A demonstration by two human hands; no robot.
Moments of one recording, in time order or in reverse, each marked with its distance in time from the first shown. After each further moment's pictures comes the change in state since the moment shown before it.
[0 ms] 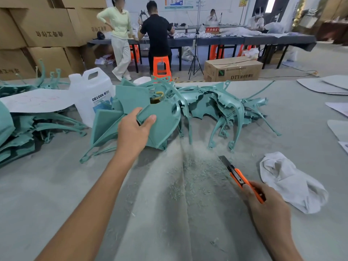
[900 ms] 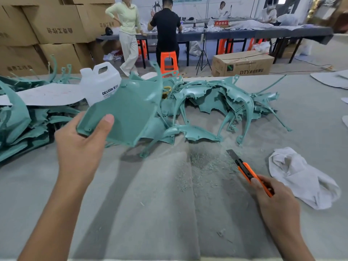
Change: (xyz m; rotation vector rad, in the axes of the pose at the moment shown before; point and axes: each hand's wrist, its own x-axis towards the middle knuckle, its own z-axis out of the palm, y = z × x) left_hand -0.058 -0.003 -0.108 -0.197 0.287 0.169; right_hand 0.001 0.000 0.000 -0.010 0.027 -0.064
